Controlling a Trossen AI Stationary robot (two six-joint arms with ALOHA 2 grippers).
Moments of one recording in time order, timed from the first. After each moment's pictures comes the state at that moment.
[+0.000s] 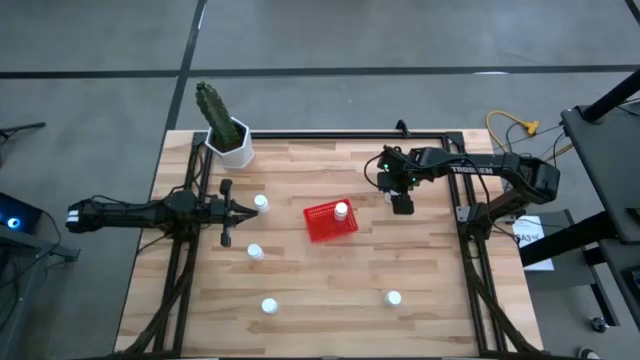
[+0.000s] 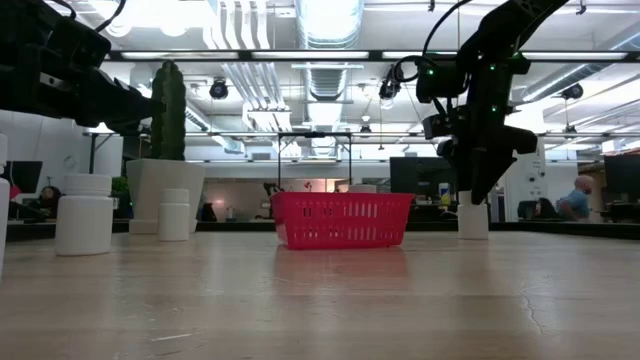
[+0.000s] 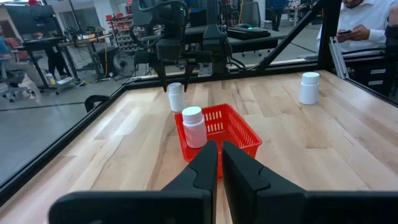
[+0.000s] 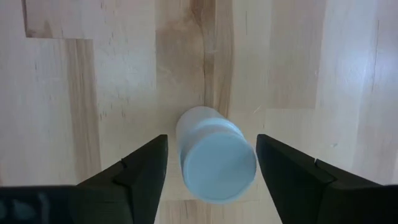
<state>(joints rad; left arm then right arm) 0.02 0.22 0.03 0.04 -0.05 0.11 -0.43 1.46 0.88 -0.75 0.00 -0.43</state>
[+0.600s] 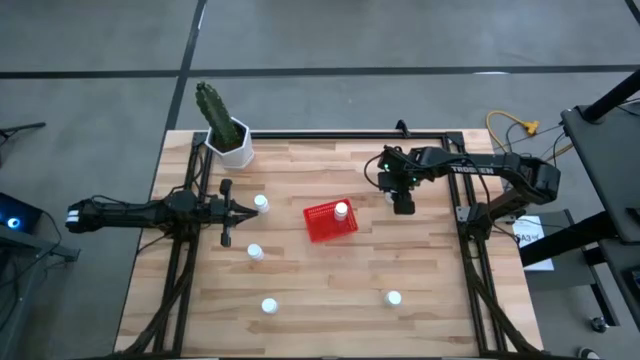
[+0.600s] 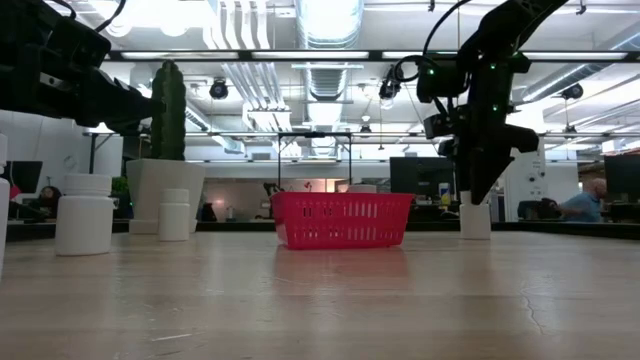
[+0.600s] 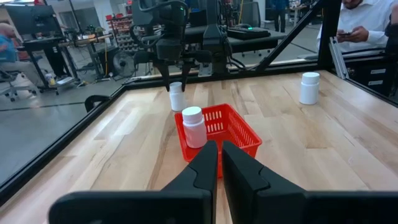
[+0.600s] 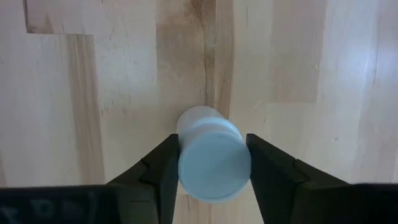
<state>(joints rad) 0.02 0.22 0.03 0.04 -0.05 0.11 -0.43 1.45 0.89 -0.77 0.00 -0.41</state>
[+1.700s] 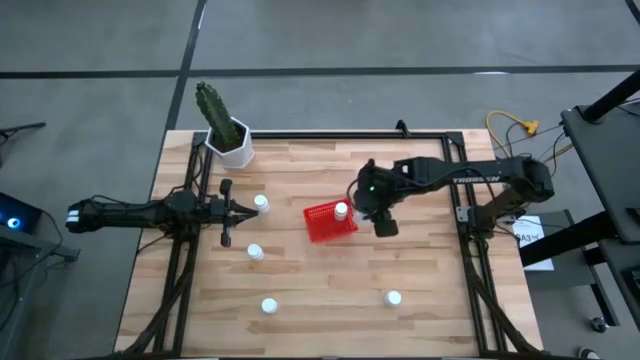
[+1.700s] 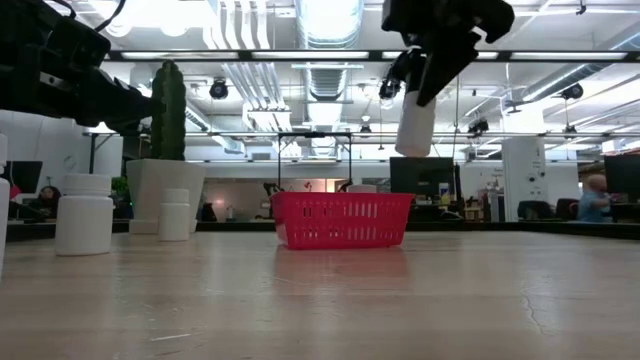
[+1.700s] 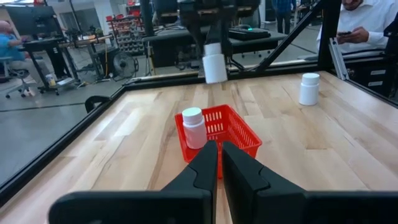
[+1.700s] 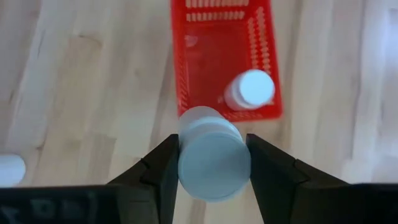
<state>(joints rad) 0.02 0.22 0.03 0.04 -0.05 0.11 -0.06 1.53 1.30 -0.90 -0.08 -0.22</state>
